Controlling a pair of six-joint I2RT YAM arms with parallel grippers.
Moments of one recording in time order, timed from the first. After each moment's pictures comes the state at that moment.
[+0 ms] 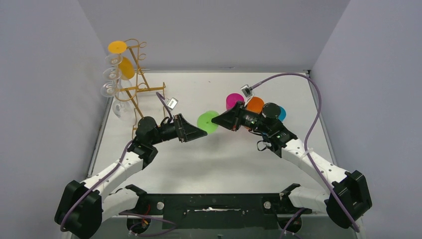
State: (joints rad) left arm -0.49 1.06 0.53 0.56 0.75 -1.07; right arm 0.57 1.15 0.78 0.37 -0.61 0.78
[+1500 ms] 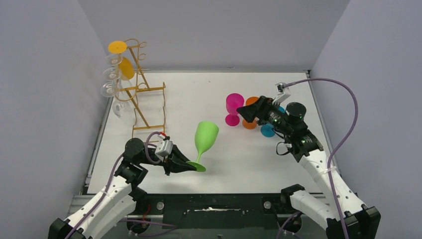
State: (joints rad) left arm -0.51 0.69 0.32 0.47 1.19 -0.30; right arm 0.35 0.89 0.80 -0.05 -0.32 0.62
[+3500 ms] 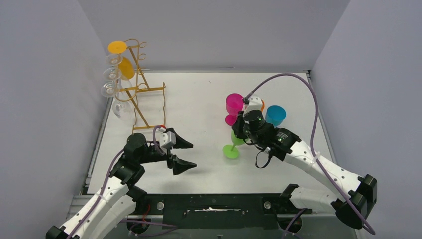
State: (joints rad) left arm -0.49 0.63 0.42 0.08 0.94 -0.05; right arm 0.78 1.12 0.99 -0.44 0.20 0.51
